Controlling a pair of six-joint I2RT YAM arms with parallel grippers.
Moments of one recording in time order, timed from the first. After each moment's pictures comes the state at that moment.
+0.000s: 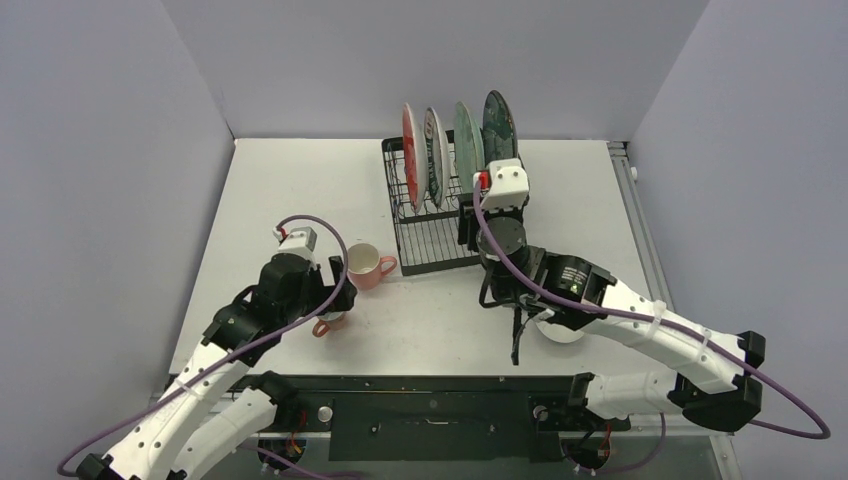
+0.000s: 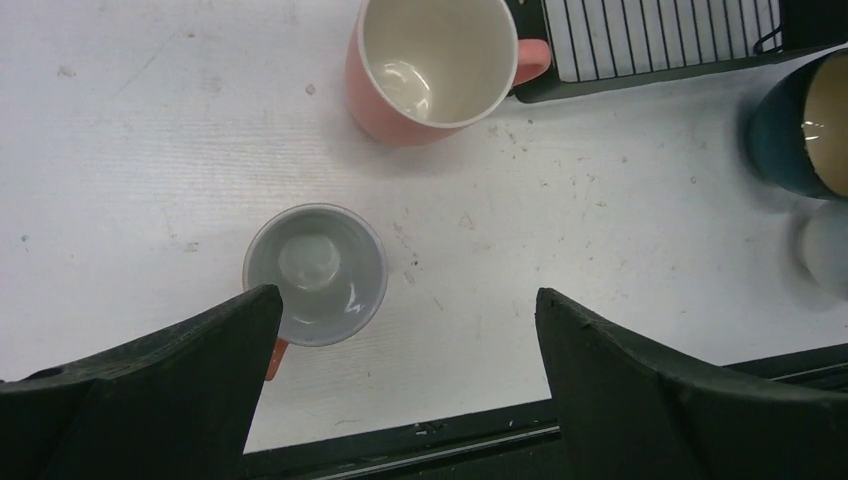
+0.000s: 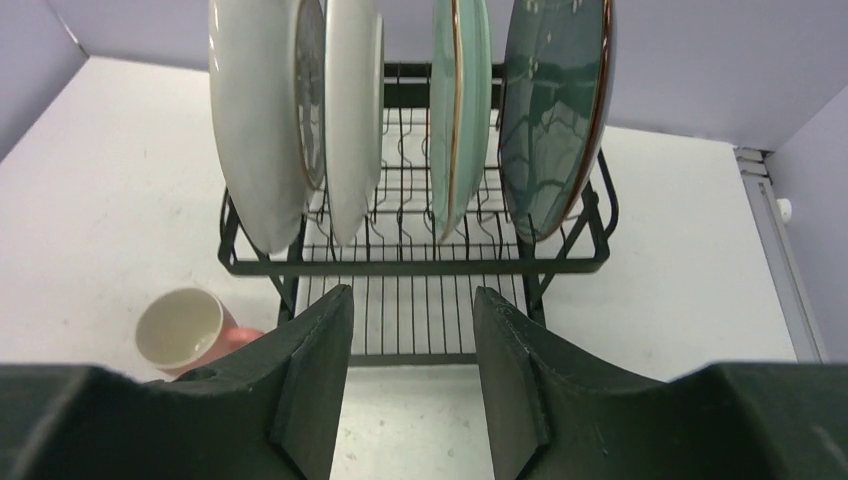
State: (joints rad) left arm -0.55 0.68 0.74 -0.72 -0.18 -0.56; right arm 1.14 1.22 1.41 -0.46 0.98 0.20
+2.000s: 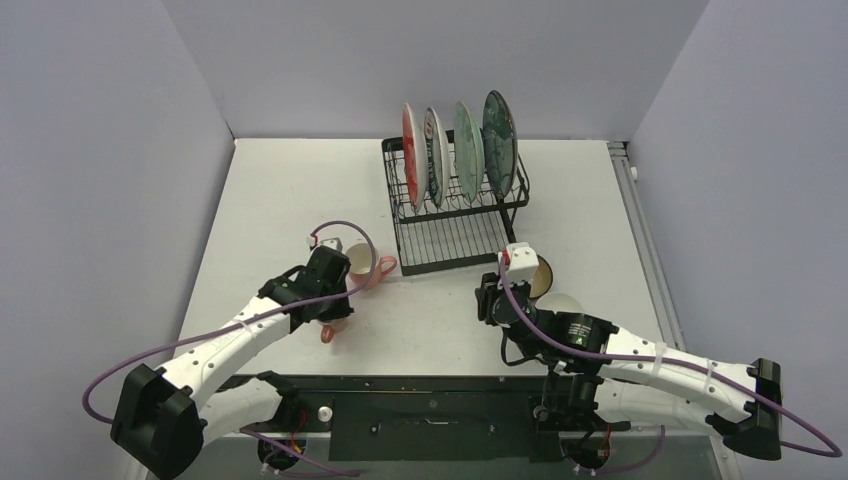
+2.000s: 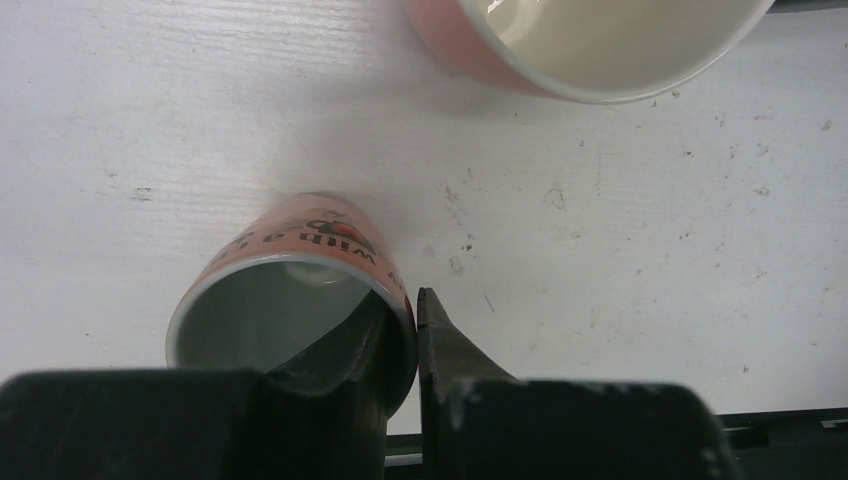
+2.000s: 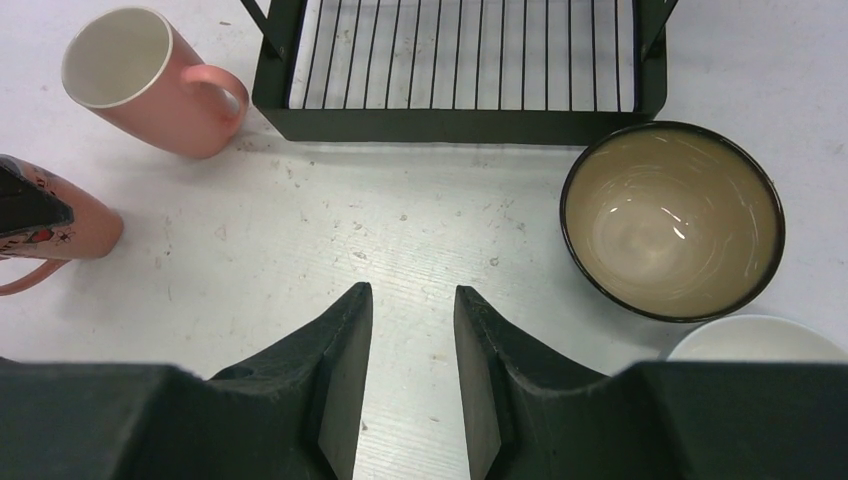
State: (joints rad) left arm -0.56 1.07 0.68 -0.65 -0.17 -0.67; right arm 1.16 0.86 0.71 -0.46 0.72 0.58
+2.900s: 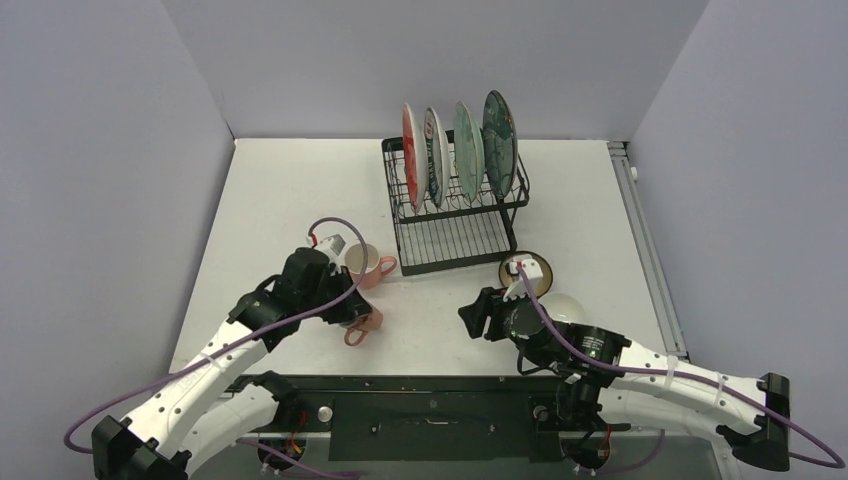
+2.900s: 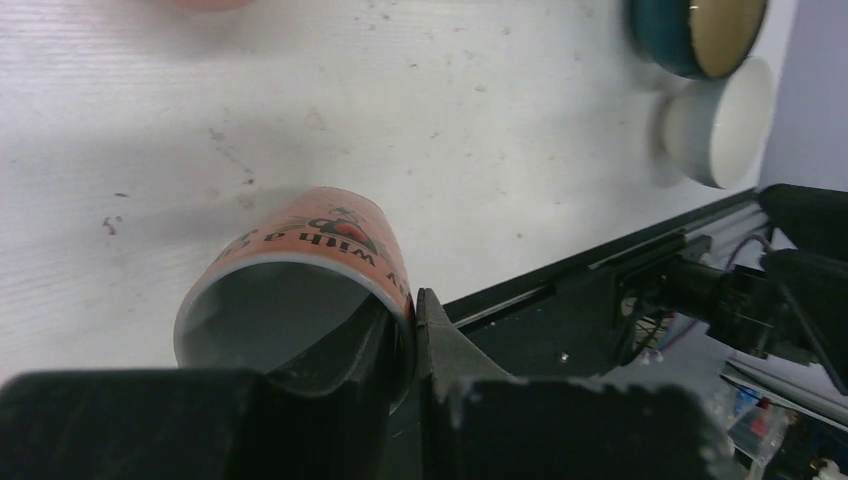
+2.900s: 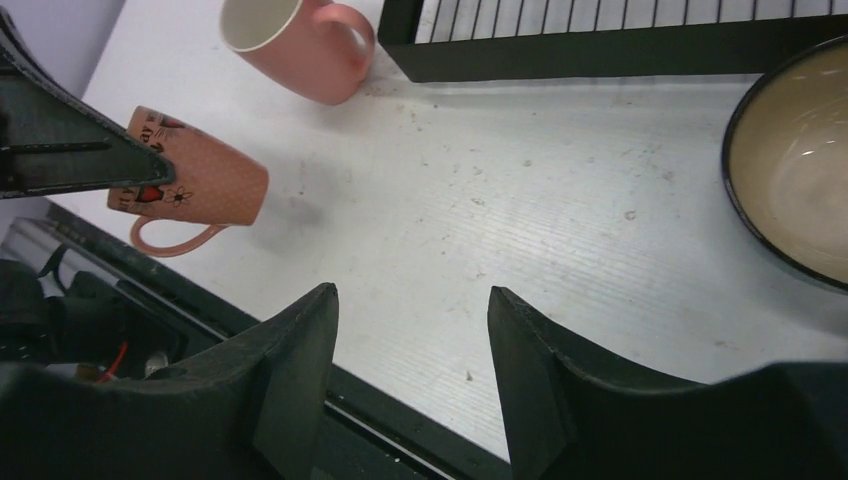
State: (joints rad) left arm -0.57 0.86 0.70 -0.65 0.14 -0.74; right arm 1.16 0.74 0.59 -0.37 0.51 0.71
